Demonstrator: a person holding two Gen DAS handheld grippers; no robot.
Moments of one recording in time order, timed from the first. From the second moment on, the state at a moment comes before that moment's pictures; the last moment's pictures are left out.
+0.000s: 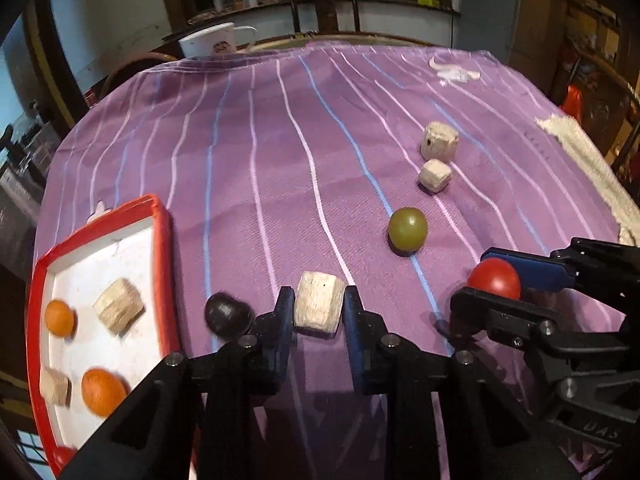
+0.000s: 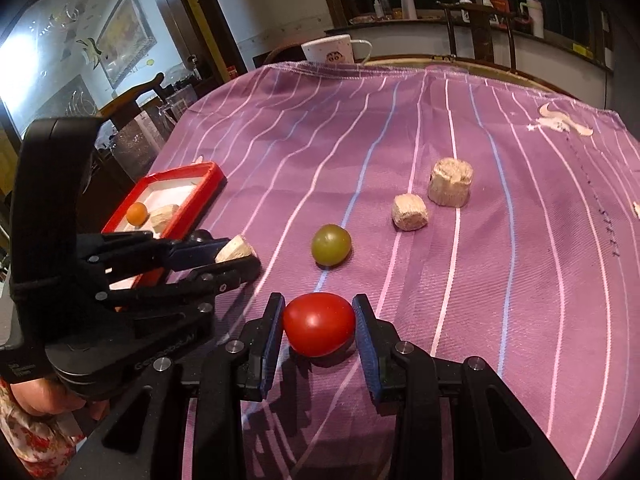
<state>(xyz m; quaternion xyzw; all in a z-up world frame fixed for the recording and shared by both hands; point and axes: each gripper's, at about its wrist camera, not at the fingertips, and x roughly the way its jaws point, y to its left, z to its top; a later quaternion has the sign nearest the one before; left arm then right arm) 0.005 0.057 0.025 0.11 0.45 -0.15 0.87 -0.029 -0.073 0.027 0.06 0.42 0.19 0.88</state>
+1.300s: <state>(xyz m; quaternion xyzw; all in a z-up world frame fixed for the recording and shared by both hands) -0.116 0.293 0.044 -0.14 0.39 0.06 0.91 -0.093 0.150 0.028 -0.07 0.41 0.37 0.83</state>
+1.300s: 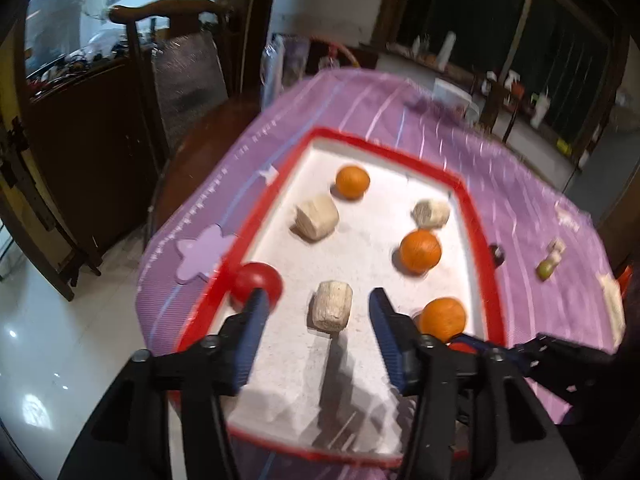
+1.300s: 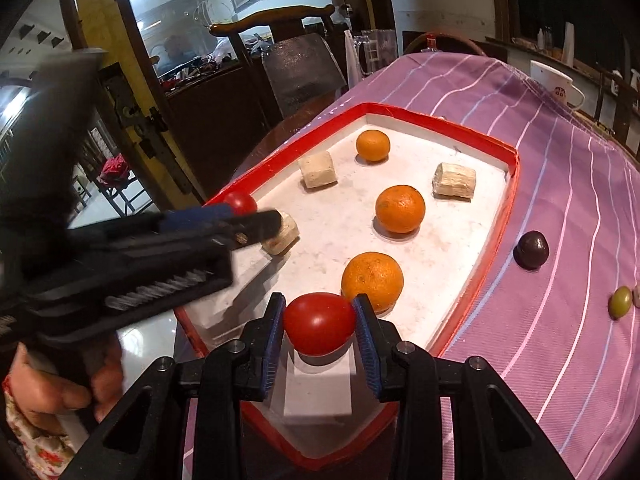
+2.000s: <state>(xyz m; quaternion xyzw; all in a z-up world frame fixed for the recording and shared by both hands) -0.162 0.293 0.079 -0.18 0.34 0.10 0.92 -0.122 0.092 0.060 0.00 0.38 0.35 0.86</state>
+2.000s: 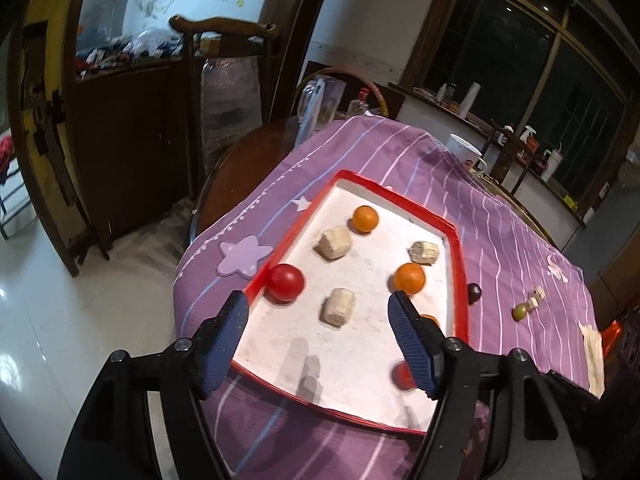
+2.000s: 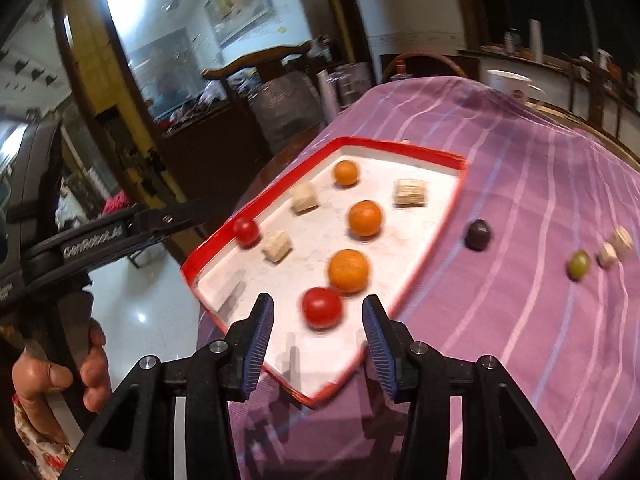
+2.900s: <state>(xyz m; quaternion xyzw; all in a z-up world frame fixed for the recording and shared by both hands) -0.150 0.122 0.088 0.07 0.35 0.10 0.93 -0.109 -0.071 0.060 0.14 0.37 0.20 0.90</state>
